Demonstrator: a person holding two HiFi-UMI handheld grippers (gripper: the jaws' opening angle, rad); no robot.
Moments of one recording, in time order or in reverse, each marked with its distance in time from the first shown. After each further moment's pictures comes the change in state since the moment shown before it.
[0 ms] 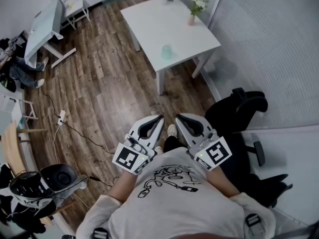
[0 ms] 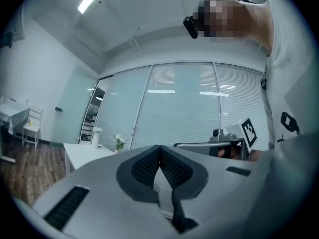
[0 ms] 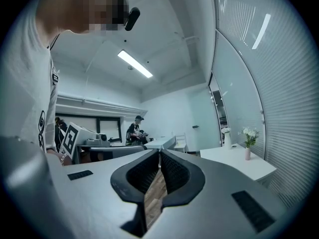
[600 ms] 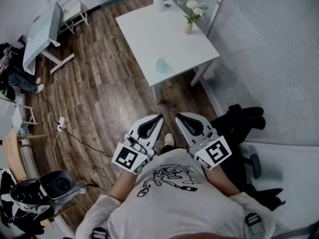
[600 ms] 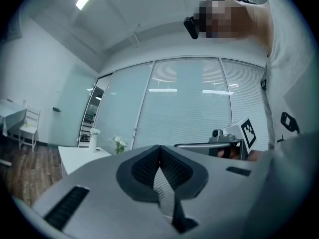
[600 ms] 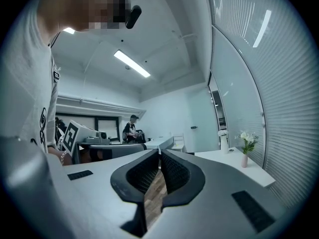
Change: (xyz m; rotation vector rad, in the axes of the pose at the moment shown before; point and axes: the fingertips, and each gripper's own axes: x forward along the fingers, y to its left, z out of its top) left arm 0.101 0.038 0.010 0.008 0.000 0.010; right arm 0.028 -0.106 0.022 -0.013 -0.017 0.010
